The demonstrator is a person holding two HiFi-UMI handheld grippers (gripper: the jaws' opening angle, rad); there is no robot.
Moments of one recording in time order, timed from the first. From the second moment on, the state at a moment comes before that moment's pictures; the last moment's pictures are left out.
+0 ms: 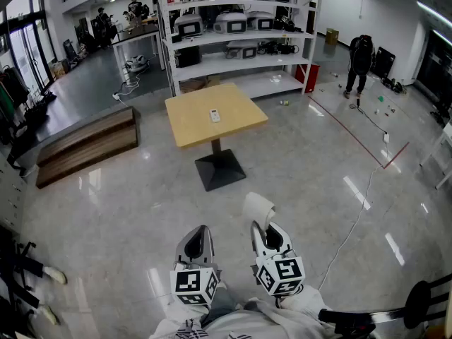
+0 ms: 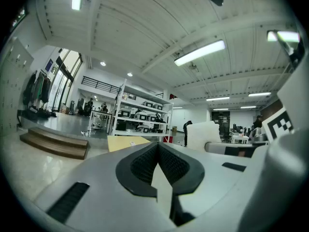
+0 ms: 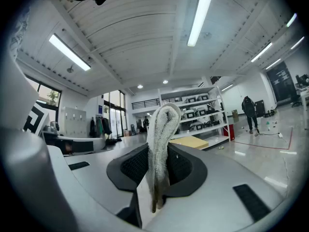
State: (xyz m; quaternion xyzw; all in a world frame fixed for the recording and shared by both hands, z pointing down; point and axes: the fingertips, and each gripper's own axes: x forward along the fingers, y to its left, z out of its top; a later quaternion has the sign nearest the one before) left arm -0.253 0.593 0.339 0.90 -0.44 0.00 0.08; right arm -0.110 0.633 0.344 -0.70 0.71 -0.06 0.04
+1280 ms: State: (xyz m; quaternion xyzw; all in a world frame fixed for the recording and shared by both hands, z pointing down) left arm -0.201 0.354 0.354 0.90 -0.42 0.01 0.09; right arm -0.047 0.405 0.367 -0.72 0.68 -0.10 0.03
